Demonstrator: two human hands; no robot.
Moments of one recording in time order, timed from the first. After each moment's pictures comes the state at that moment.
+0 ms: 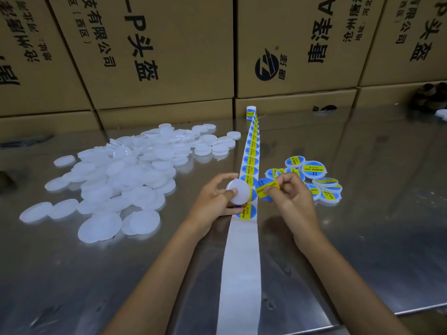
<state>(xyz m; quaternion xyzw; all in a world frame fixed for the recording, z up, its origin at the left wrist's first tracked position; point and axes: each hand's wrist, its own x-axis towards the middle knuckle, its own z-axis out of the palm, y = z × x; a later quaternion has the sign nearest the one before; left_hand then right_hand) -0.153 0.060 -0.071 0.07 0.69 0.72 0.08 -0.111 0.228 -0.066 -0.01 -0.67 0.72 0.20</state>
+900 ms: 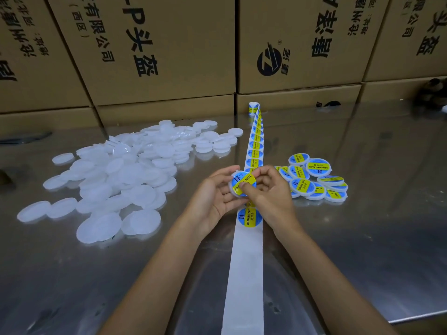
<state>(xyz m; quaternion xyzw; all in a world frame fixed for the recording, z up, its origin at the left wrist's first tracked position) -0.153 0.056 -0.053 0.02 0.52 0.84 0.16 -0.136 0.188 -0.065 -0.01 -0.69 0.71 0.16</state>
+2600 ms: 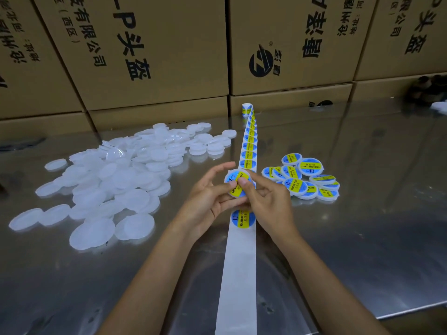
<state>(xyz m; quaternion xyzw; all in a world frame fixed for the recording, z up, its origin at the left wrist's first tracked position) -0.148 0.055 -0.051 0.11 0.53 0.82 0.16 -0.125 0.197 -0.074 0.05 -0.68 0.71 0.18</state>
